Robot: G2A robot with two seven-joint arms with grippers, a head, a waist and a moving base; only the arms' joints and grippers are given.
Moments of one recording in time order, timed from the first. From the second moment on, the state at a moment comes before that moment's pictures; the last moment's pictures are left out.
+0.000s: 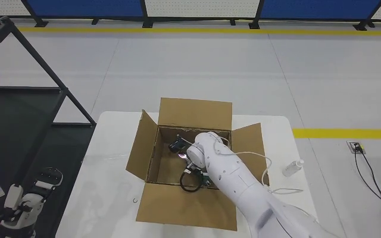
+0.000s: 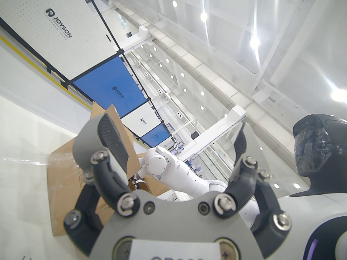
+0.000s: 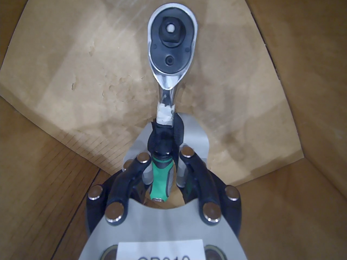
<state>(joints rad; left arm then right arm) 1.66 -1.18 -2.08 -1.82 -0.62 -0.70 -0.68 -0.16 -1.81 0.58 -0.34 -0.90 -0.22 1.02</state>
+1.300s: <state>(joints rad) 1.66 -1.18 -2.08 -1.82 -0.62 -0.70 -0.68 -0.94 -1.44 1.10 -1.81 -1.33 -0.22 0.96</state>
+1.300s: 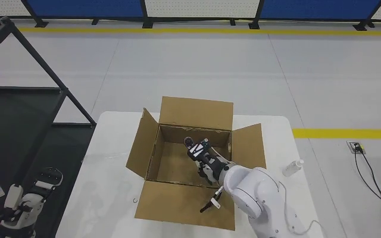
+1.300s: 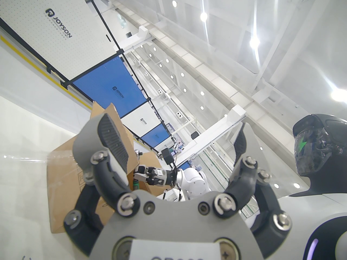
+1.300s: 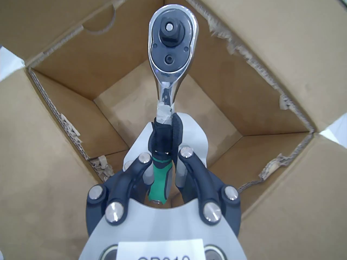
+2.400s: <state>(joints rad) 1.66 -1.18 -2.08 -1.82 -0.62 -0.70 -0.68 -1.27 -1.40 1.54 -2.35 -1.09 -0.14 0.76</state>
